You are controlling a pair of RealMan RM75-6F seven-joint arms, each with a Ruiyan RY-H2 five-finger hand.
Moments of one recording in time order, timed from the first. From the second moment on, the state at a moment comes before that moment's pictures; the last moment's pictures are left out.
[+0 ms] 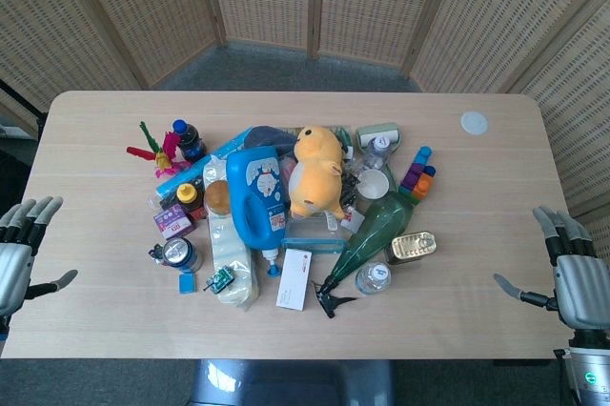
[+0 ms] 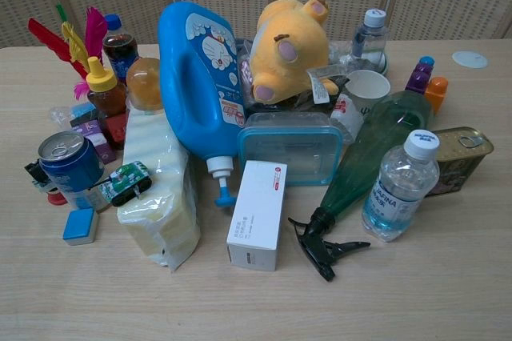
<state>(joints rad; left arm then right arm) -0.12 -1.08 -0.04 -1.65 1.53 1.50 0.02 0.07 -1.07 0.11 -1.73 -1.50 1.52 0.02</state>
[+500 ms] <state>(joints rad) -0.16 -1.09 -0.04 -1.66 1.49 1.41 0.06 0.07 -1.07 0.11 -1.73 -1.49 1.53 0.03</state>
